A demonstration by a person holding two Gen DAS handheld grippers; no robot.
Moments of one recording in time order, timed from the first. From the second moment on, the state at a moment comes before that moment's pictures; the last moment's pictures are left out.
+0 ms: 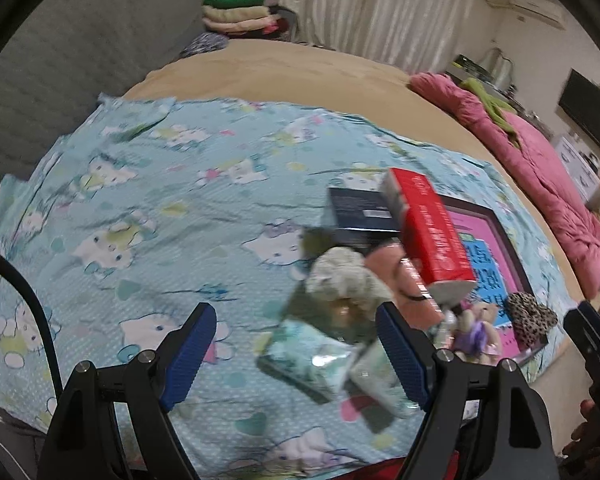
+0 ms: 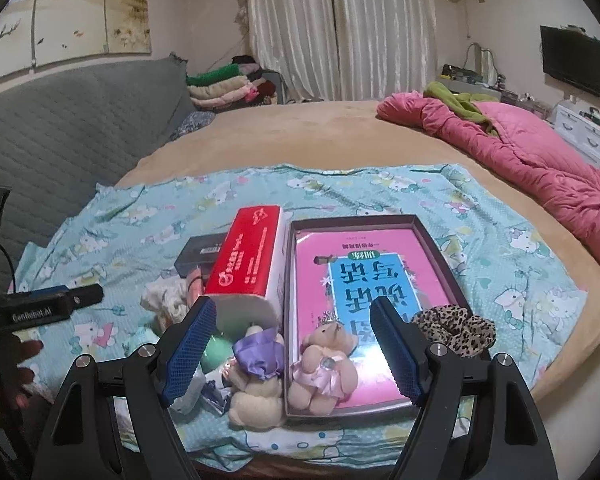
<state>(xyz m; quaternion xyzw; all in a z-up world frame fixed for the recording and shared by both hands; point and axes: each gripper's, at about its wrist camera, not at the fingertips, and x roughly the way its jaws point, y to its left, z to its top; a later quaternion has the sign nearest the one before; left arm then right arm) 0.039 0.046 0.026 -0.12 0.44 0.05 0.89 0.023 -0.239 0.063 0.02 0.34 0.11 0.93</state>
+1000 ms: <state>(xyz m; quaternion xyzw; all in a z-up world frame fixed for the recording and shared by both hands) 0.055 0.045 -0.069 -0.24 0.52 0.01 0.82 0.040 -0.208 0.003 -0.05 0.40 0.13 0.91</state>
